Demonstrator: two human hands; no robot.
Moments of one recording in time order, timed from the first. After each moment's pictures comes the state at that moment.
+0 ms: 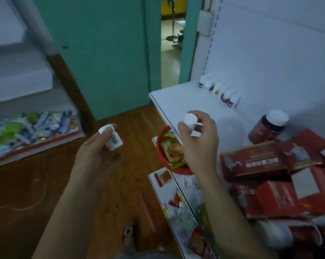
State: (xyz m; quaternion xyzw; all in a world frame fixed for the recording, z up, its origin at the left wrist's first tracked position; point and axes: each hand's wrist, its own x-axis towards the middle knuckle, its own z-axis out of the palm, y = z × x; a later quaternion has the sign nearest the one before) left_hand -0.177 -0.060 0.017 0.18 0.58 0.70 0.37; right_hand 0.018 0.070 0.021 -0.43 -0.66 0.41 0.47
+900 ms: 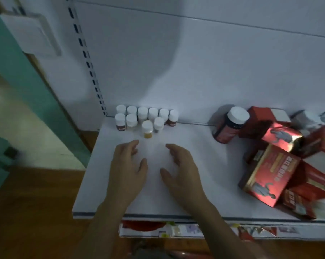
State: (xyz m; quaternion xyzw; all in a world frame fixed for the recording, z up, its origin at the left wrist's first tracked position) left_hand -0.218 0.328 -0.046 0.76 0.47 0.28 0.34; right_hand -0.077 0.228 -0.047 -0.76 -0.48 0.21 0.40
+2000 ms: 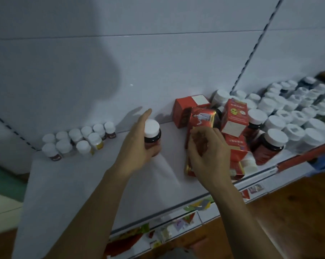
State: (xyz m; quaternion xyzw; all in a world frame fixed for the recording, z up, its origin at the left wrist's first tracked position) left_hand -0.054 0.309 -0.006 0.85 0.17 0.19 0.46; right_hand 0.026 0.114 0.025 -0.83 -0.32 -0.15 0.44
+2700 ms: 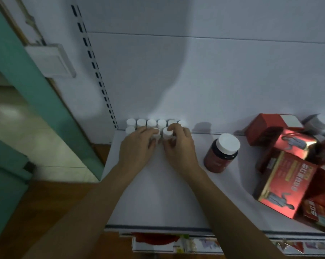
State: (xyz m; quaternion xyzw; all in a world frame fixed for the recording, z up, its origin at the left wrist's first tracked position) left_hand -0.177 0.418 -0.036 0.88 0.36 0.28 0.11; right_hand -0.046 0.332 -0.056 -0.74 -0.48 0.05 0.47
